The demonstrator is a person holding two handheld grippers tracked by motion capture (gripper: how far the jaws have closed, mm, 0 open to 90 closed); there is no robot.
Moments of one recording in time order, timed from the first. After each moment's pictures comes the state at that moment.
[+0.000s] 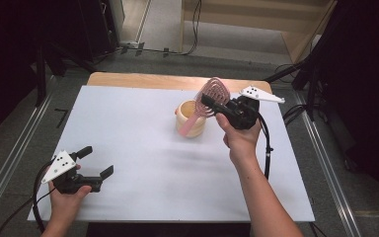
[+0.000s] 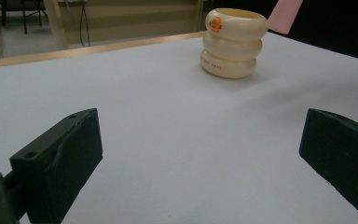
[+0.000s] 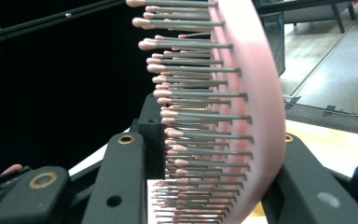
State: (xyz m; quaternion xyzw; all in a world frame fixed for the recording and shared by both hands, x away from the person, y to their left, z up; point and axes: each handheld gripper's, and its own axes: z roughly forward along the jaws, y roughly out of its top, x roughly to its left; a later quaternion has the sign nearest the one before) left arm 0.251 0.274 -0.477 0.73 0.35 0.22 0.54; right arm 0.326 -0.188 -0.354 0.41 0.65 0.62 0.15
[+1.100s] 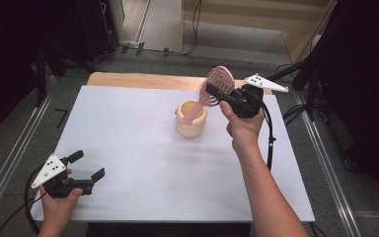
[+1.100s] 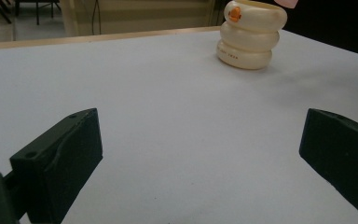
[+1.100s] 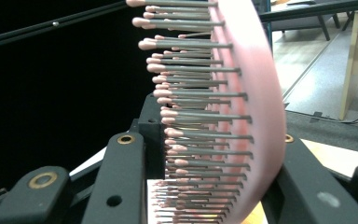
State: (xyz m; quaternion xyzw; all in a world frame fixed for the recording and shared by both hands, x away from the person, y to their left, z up) left arm 0.246 0.295 -0.488 0.73 0.37 0.22 0.54; right arm 0.348 -0.198 -0.341 0.42 0.64 0.62 0.17
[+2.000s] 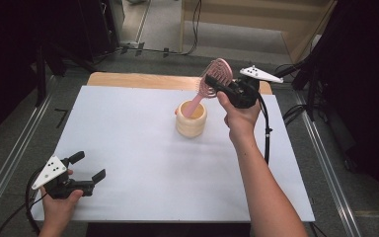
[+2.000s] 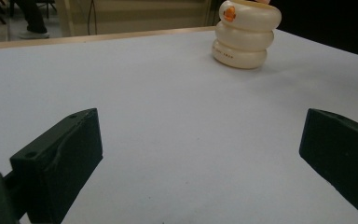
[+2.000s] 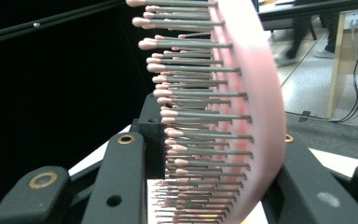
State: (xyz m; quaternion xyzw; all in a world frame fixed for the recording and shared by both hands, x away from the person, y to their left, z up) left arm 0.245 0.294 -0.490 0.73 0.36 0.21 0.54; right arm 0.375 -0.197 -0.341 0.44 0.63 0.61 0.18
